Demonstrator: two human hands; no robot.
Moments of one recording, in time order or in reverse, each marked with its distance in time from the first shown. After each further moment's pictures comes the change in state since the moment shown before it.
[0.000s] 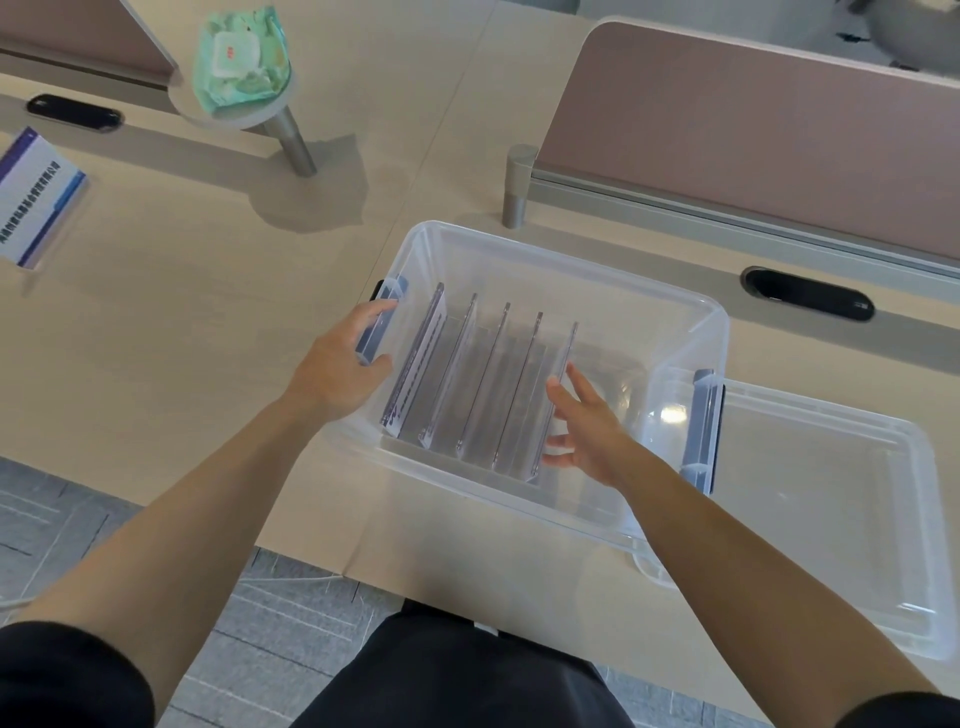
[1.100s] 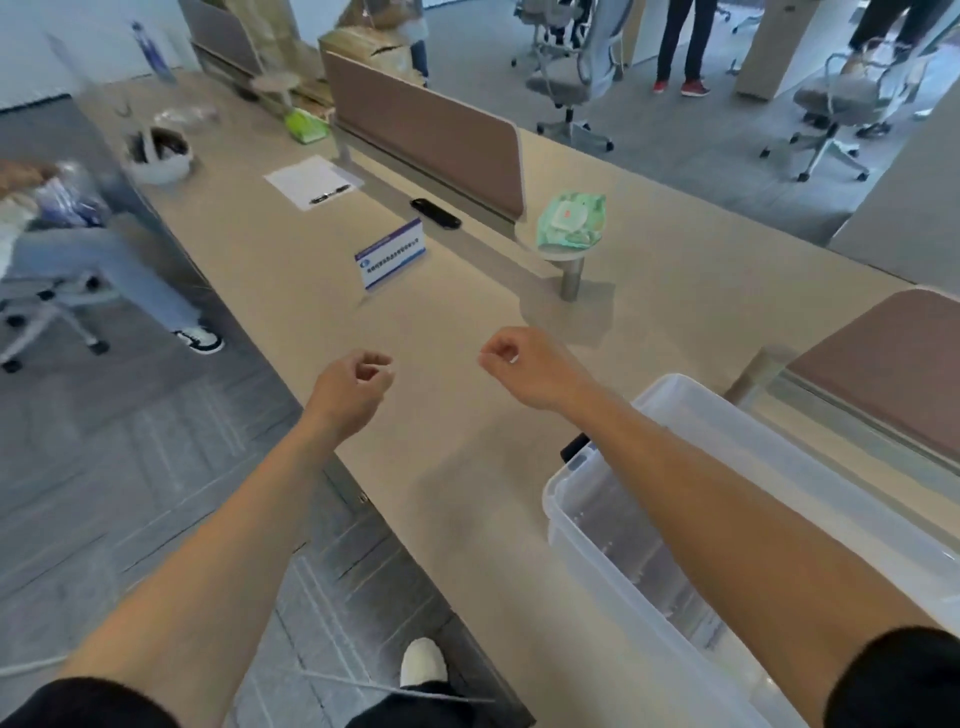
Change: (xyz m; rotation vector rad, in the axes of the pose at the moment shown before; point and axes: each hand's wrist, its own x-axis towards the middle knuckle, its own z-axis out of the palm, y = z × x) left_hand -0.130 -0.112 -0.172 -0.365 0.646 -0.401; right_hand -0.071 -0.157 0.292 -1.074 -0.339 -1.066
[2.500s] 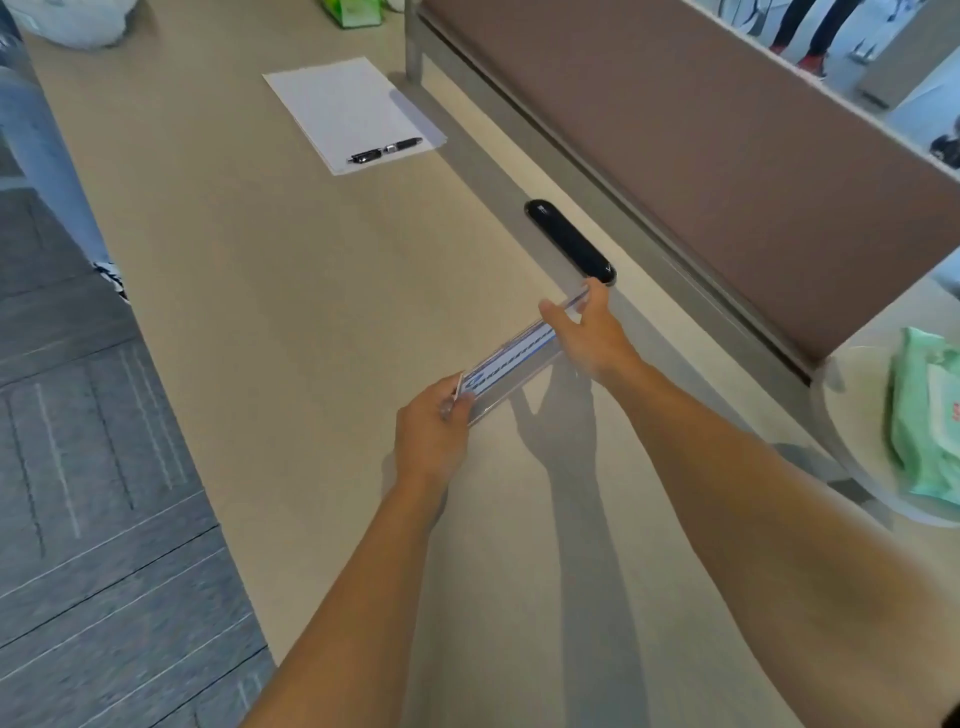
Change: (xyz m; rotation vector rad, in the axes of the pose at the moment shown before) left_hand 0.468 -0.161 0.025 -0.317 0.131 -0.164; right_hand 0.580 0.045 0.179 0.134 -0.024 0.419
